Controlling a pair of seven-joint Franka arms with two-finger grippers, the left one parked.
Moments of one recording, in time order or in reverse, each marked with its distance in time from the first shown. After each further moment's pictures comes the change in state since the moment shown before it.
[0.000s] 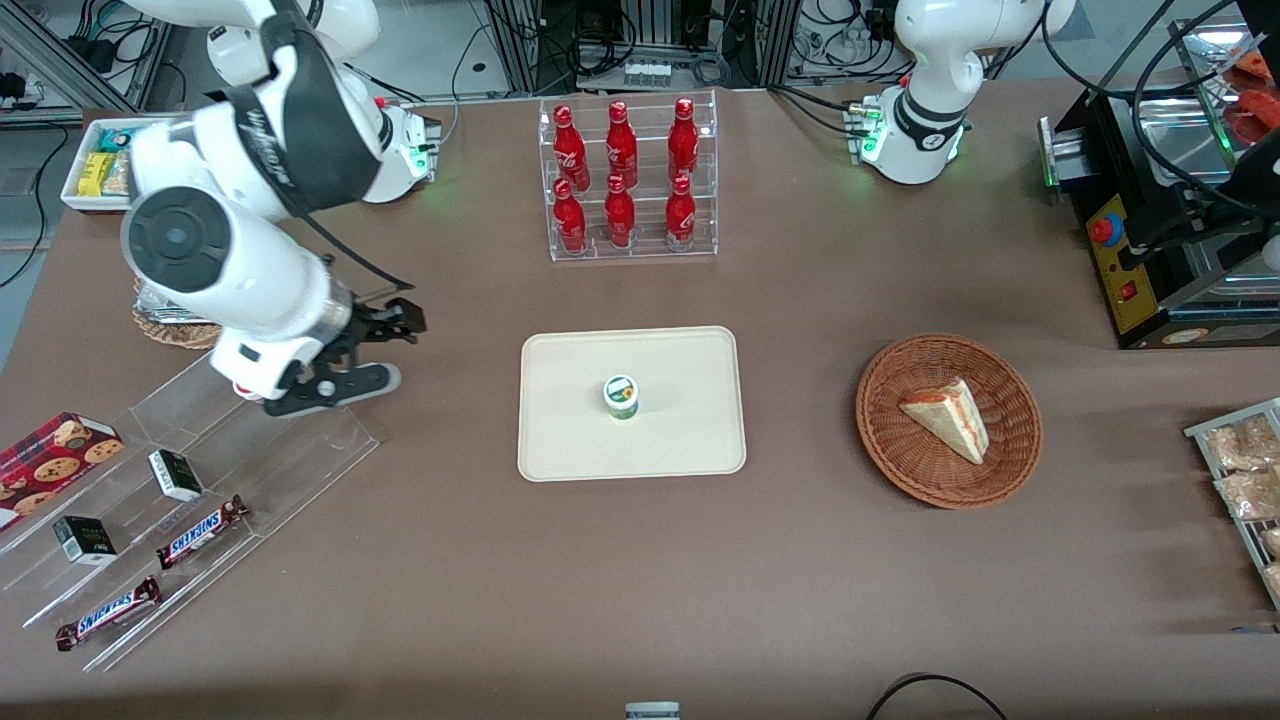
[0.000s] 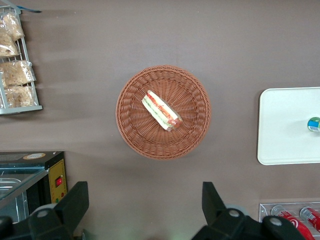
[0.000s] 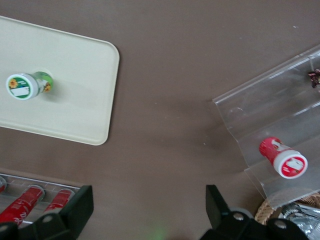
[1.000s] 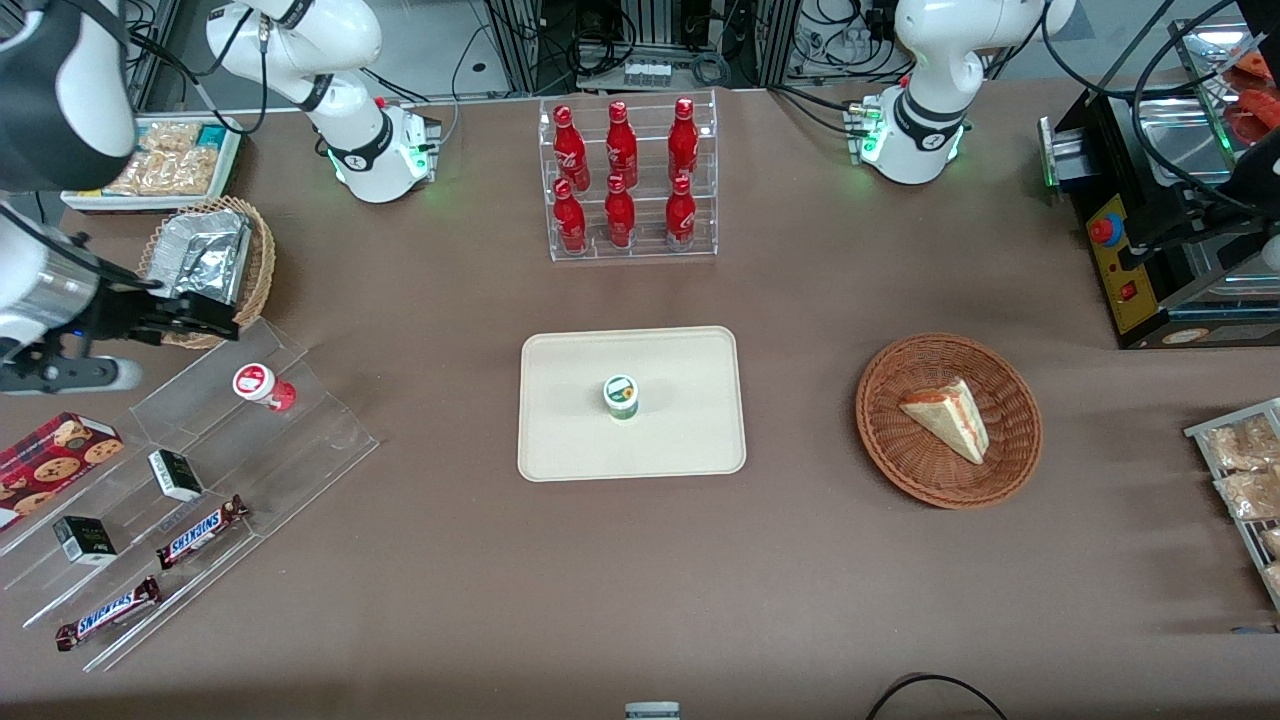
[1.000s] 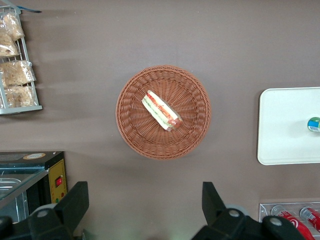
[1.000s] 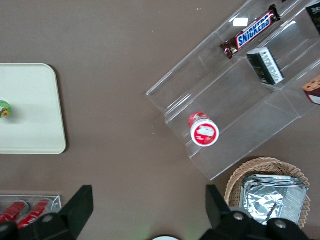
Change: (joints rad) arm -0.417 -0.168 0.092 -0.099 -0.003 -0.006 -0.113
